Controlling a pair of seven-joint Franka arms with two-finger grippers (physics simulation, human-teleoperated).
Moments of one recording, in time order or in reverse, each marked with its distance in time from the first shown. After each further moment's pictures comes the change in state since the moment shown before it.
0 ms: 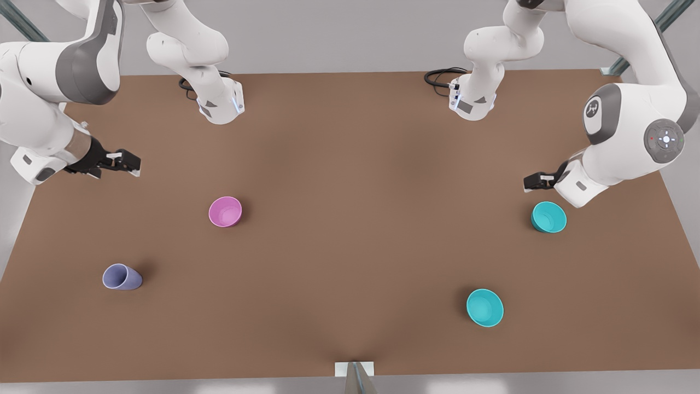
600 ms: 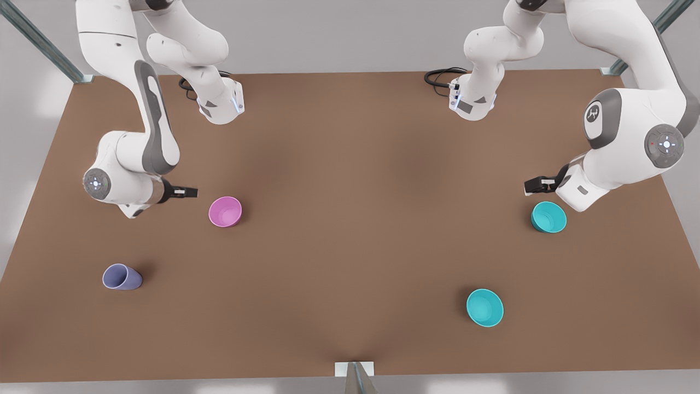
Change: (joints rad) left arm 0.009 0.014 0.000 0.000 0.000 0.010 -0.020; right arm -0.008 0.073 -0.030 -0.676 0.146 0.526 0.032
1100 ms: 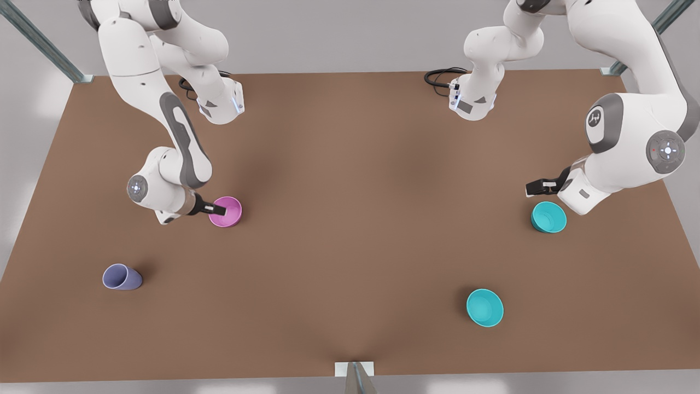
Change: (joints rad) left arm 0.011 0.014 0.000 -0.001 0.000 -0.006 -0.007; right arm 0.079 0.147 0.009 -0.156 0.283 0.445 0.004
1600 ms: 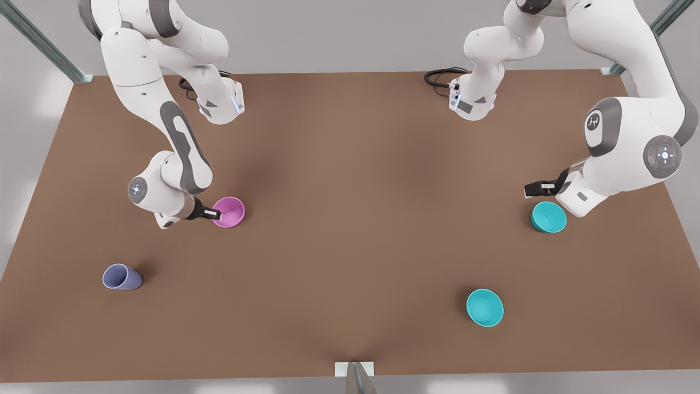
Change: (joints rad) left arm 0.000 0.012 0.000 -0.001 0.000 -0.003 -0.003; right arm -0.005 0.047 -0.003 0.007 0.065 0.074 -0.132
